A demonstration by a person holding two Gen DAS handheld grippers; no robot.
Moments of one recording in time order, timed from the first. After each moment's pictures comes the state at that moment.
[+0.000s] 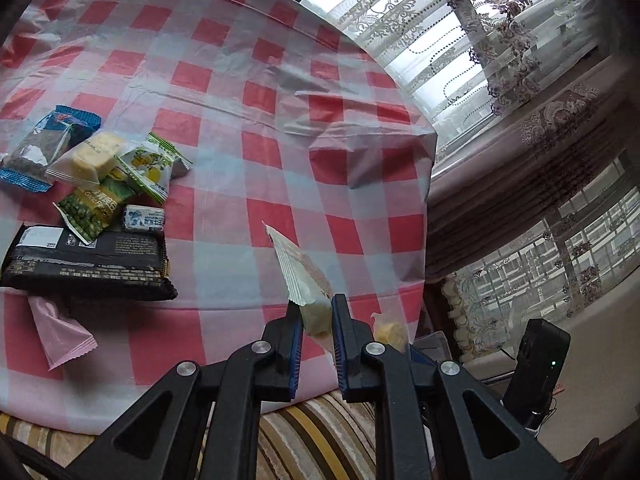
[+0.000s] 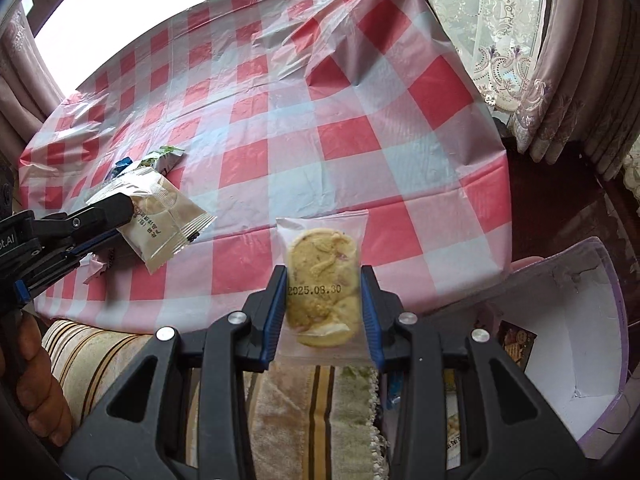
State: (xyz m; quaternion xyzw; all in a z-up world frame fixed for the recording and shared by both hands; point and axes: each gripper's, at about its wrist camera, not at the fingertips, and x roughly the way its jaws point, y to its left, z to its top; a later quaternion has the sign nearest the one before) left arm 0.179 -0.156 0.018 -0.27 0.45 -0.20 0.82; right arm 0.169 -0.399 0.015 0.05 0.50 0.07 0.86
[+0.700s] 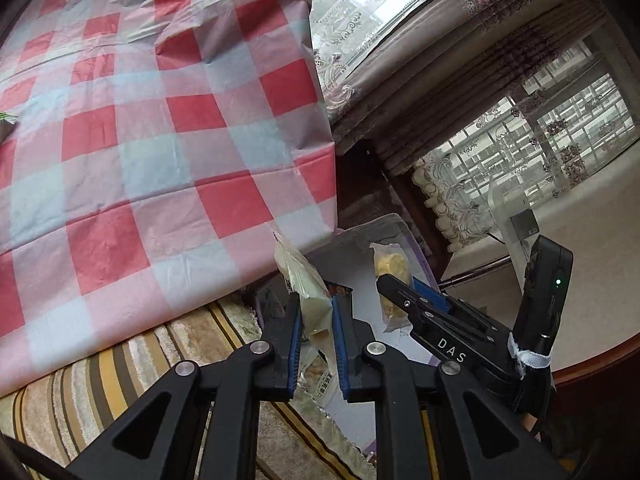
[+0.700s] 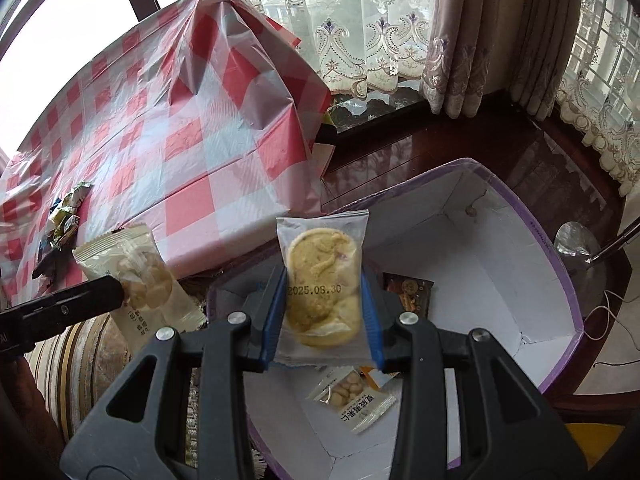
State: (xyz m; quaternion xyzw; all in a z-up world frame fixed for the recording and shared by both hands) left arm 0.149 -0.309 0.006 -0.15 0.54 -0.33 0.76; right arm 0.117 -0.534 0.008 0.10 0.50 -0.05 0.86
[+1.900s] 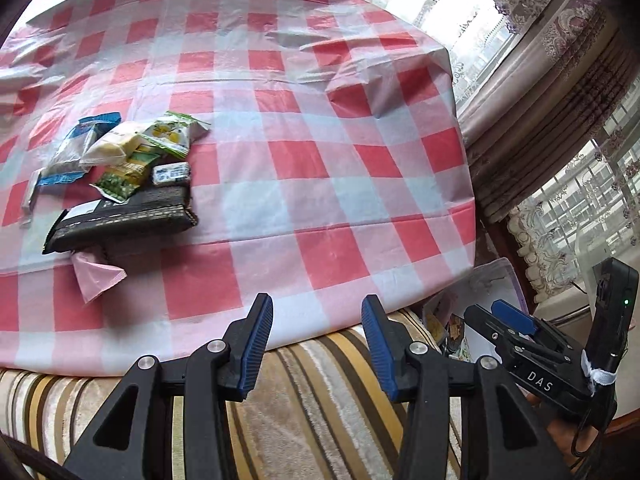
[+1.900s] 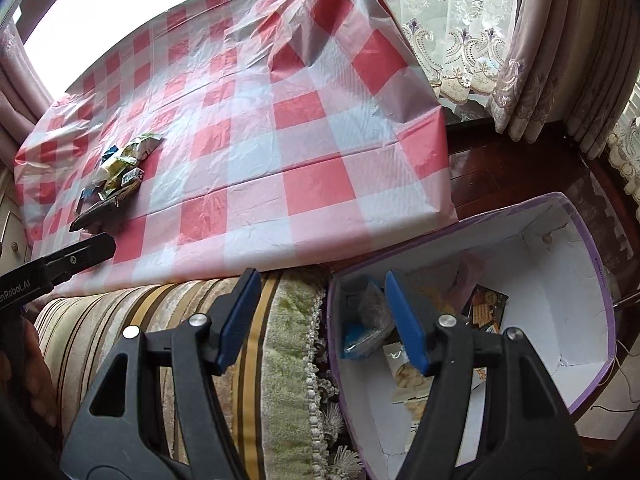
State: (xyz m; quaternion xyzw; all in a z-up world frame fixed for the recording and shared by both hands) left arm 0.140 -0.176 0.017 -0.13 0.51 -0.13 0.84; right arm 0.129 -0.430 0.017 0.05 0.51 0.06 0.86
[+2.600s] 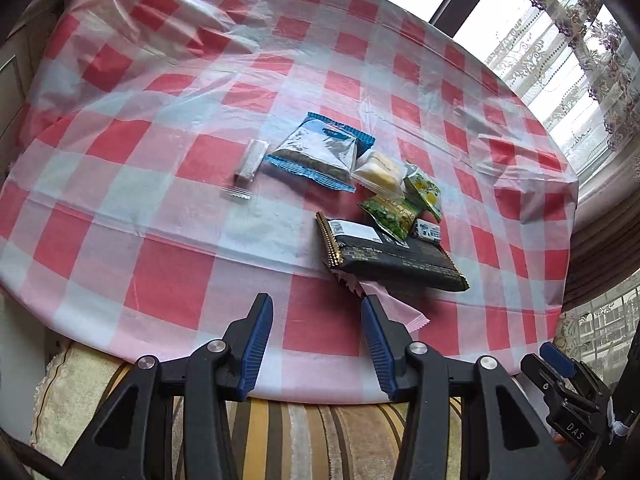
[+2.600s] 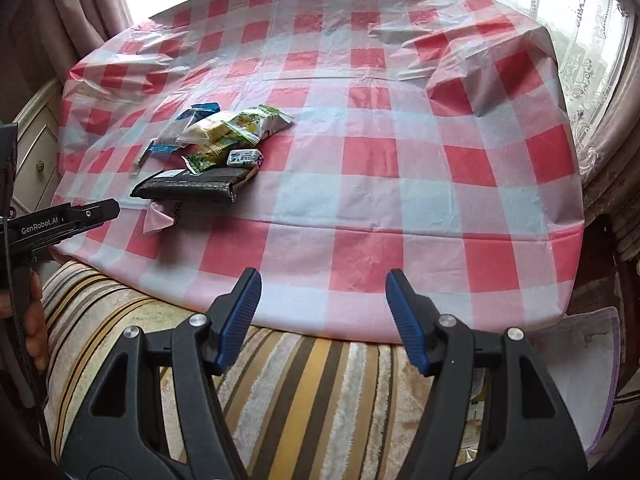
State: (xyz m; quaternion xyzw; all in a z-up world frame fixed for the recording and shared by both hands) left arm 0.121 -0.003 -0.002 -0.23 0.48 0.05 0.84; right arm 0.158 -0.286 0.025 -0.07 0.49 0.18 0.85
